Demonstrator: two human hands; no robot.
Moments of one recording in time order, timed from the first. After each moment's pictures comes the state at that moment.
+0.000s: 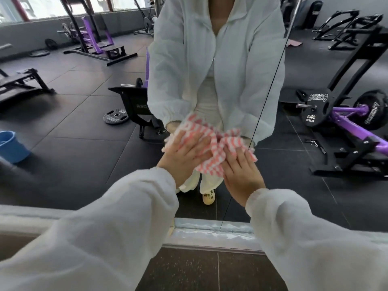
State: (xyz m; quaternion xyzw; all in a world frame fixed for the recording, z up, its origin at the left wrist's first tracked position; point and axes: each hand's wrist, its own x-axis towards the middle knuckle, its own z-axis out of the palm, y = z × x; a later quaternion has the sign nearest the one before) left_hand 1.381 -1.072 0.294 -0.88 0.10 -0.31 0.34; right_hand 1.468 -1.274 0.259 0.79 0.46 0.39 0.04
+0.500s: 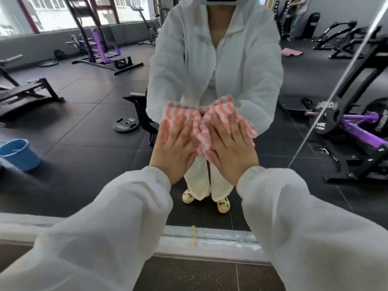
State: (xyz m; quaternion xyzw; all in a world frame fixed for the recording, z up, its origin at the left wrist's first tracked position) left_hand 1.330 -0.975 0.338 -0.89 -0.01 -0.38 0.25; right_hand 1.422 -1.136 0.343 0.78 0.45 0.43 -0.01
